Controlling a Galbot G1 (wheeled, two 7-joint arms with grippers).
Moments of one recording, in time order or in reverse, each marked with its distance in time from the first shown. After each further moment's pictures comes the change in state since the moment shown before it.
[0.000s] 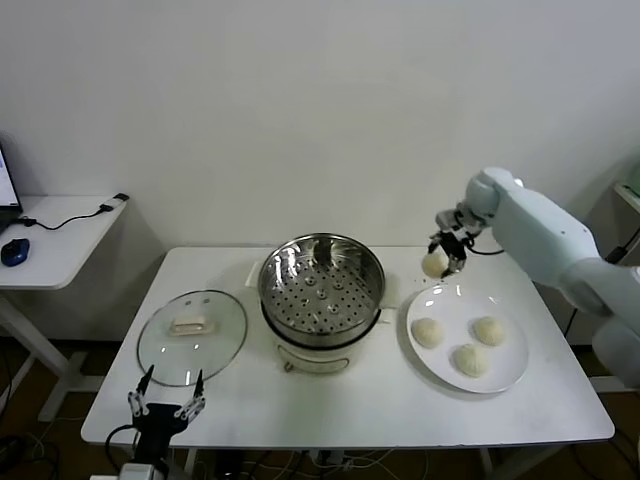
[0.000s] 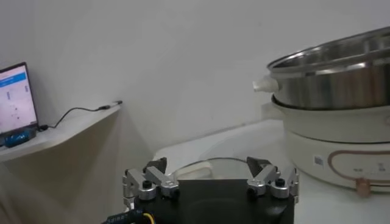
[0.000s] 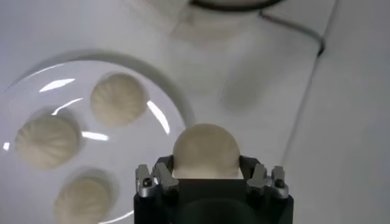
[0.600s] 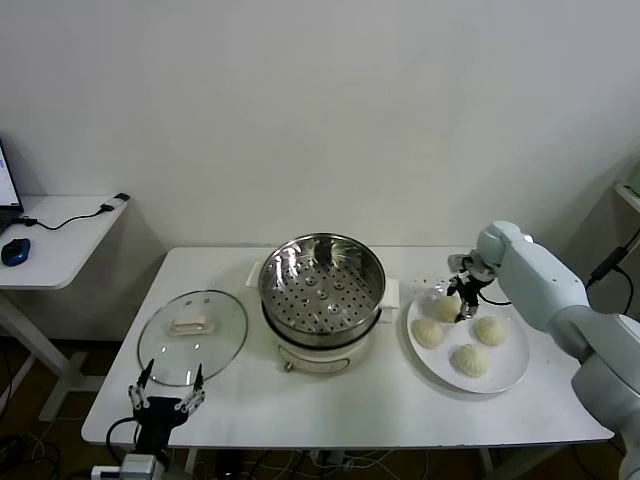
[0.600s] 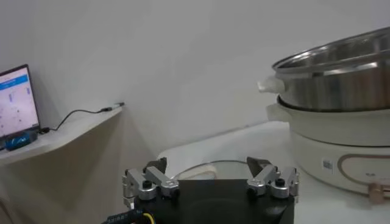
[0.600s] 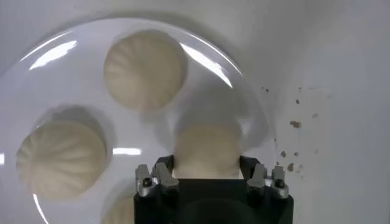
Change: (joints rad) left arm -0.040 -0.008 -0.007 0.018 0.008 0.013 0.004; right arm -0.349 -0.036 0.337 -0.219 -0.199 -0.163 0.059
